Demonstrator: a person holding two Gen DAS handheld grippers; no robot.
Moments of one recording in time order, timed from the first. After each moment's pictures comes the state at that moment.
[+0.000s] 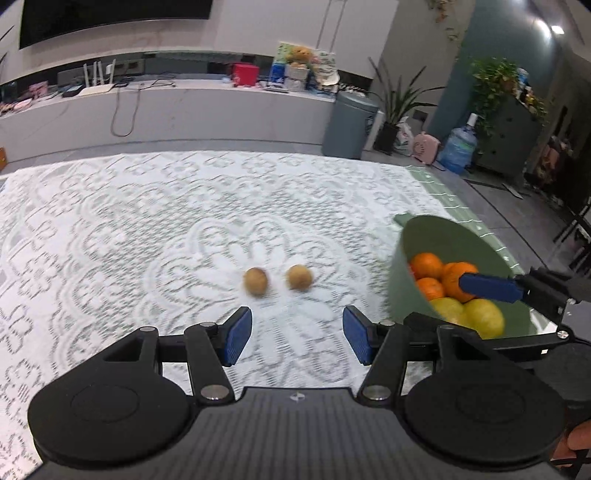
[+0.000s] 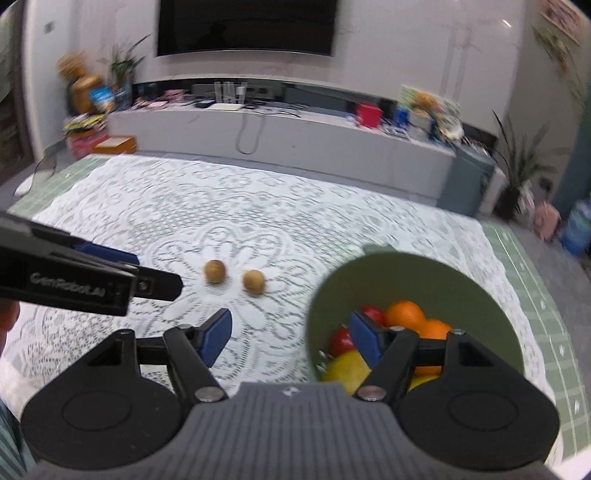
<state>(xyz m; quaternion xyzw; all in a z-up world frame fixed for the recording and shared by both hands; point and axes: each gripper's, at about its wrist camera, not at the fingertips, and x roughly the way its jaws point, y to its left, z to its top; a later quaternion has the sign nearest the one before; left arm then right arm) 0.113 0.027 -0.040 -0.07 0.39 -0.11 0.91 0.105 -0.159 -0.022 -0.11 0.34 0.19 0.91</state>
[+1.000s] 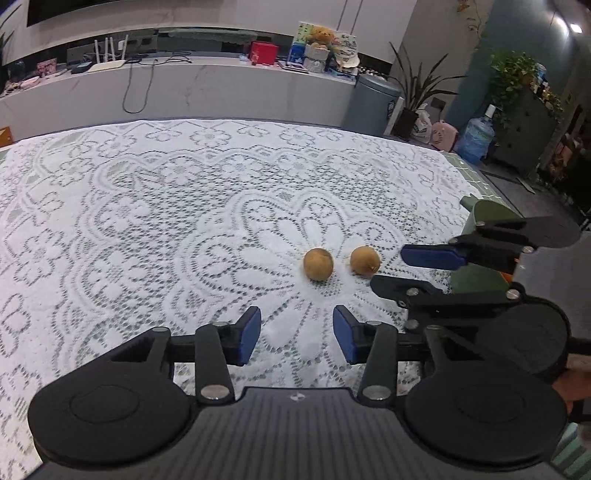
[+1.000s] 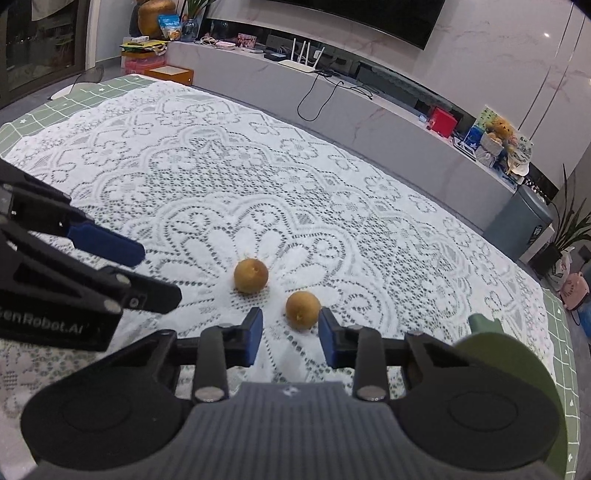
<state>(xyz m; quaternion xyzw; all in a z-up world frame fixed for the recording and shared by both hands) 0.143 0.064 -0.082 -0.07 0.42 -0.11 0.90 0.179 -0.089 -0.072 -0.22 0.37 0.25 0.87</state>
